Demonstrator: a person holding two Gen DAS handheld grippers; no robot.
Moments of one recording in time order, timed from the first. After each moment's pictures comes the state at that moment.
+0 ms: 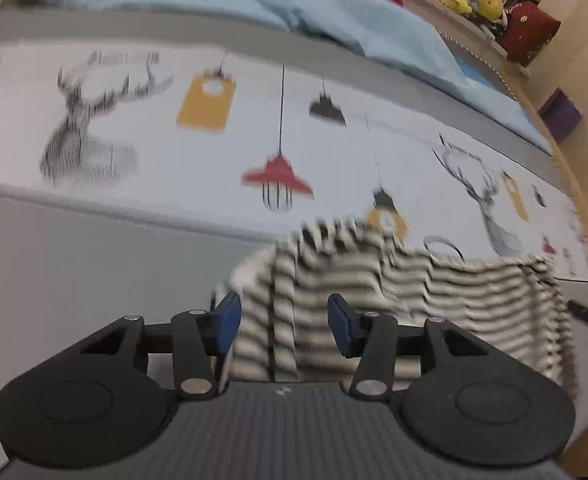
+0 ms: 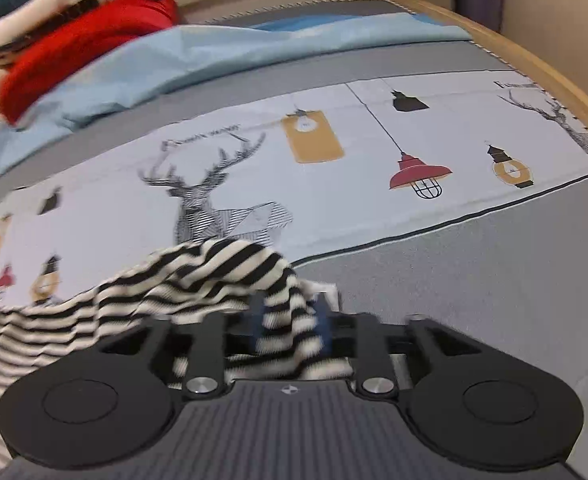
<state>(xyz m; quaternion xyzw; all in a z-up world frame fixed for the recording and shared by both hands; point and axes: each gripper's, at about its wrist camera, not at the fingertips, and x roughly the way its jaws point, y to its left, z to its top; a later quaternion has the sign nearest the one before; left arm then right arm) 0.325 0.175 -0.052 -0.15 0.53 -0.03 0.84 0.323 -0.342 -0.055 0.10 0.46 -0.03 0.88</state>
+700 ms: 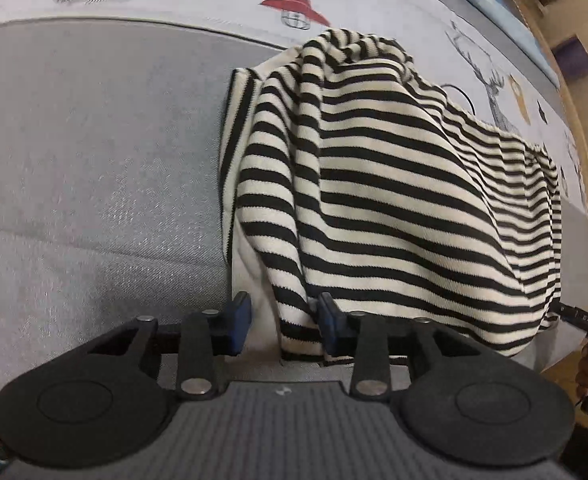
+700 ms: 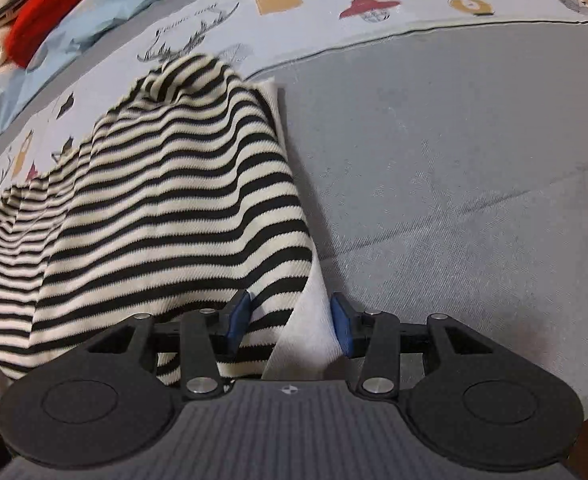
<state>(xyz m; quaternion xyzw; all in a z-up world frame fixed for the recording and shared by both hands) 0.250 0.175 -0.088 -0.16 0.64 -0.06 0.75 0.216 -0.388 -0.089 0.16 0.59 0.02 0.79</state>
